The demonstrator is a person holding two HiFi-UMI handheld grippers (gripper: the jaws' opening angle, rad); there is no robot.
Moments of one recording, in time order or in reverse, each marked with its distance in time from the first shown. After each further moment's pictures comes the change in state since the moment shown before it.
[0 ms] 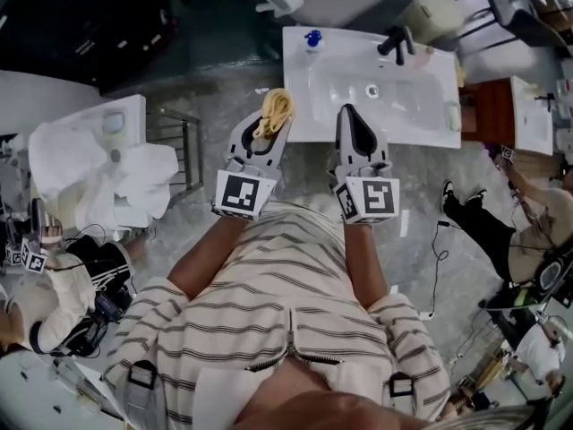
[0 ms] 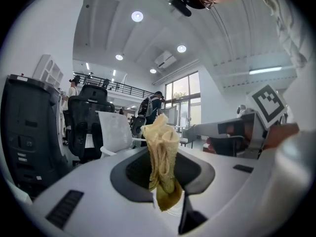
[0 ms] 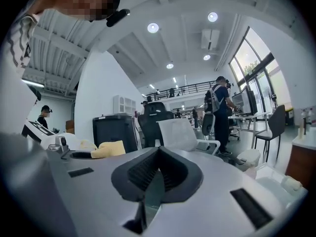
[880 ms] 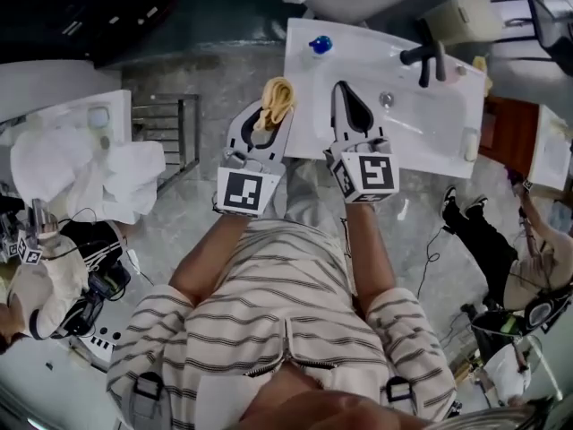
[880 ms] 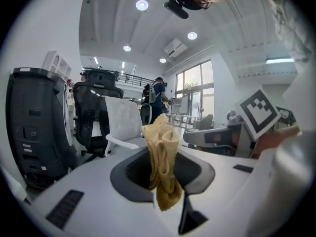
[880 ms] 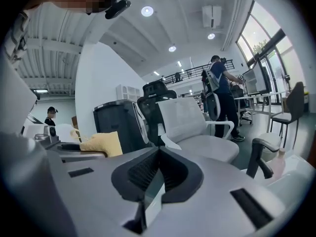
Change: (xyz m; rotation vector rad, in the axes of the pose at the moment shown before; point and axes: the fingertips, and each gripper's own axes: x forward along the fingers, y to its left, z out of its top) left arm 0.108 0.038 -0.058 -0.037 0.111 0.127; right arm 0.130 -0.074 -0.083 0.052 0.168 0.125
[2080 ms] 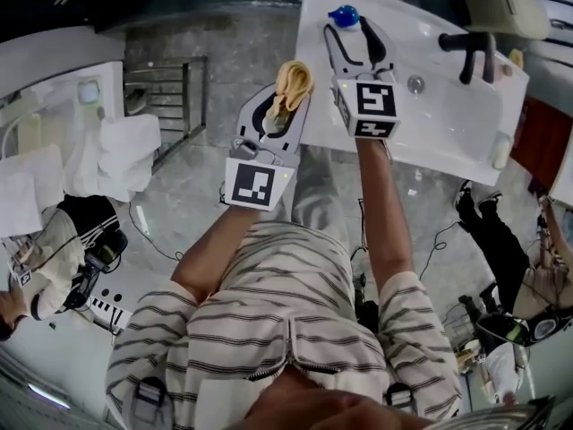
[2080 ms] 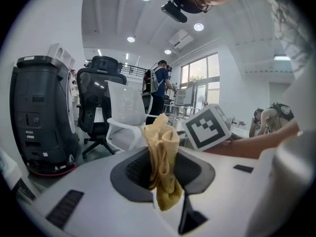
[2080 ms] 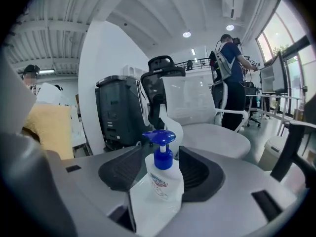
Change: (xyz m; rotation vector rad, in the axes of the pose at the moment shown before) left arm 0.022 0.000 -0.072 -0.043 0.092 0.040; right arm 0.115 -0.034 -0.093 -0.139 0.160 0.051
